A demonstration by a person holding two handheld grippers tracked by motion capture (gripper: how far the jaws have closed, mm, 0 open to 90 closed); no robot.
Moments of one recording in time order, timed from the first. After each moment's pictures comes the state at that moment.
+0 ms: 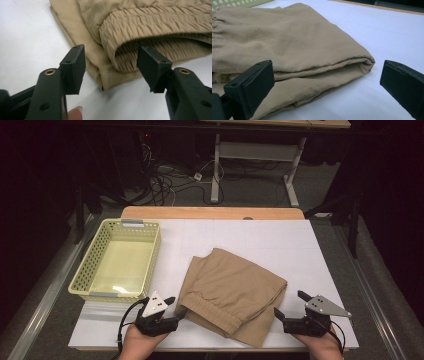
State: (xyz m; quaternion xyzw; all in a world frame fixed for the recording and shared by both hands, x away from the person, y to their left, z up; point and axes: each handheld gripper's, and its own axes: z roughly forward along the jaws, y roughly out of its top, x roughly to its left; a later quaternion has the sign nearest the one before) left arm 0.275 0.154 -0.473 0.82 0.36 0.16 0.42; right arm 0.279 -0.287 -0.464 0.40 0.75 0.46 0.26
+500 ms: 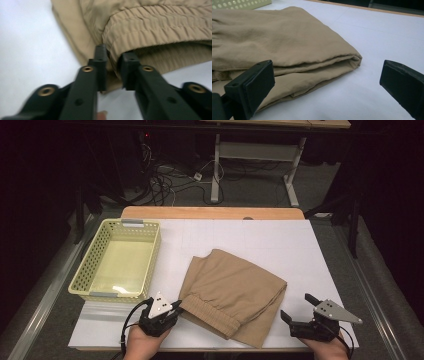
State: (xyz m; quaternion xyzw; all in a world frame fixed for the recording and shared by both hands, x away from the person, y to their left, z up) left arm 0.274 0.152 -0.476 0.82 0.38 0.15 0.40; right arm 0.265 -0.299 -0.459 0.41 0.74 0.46 0.27
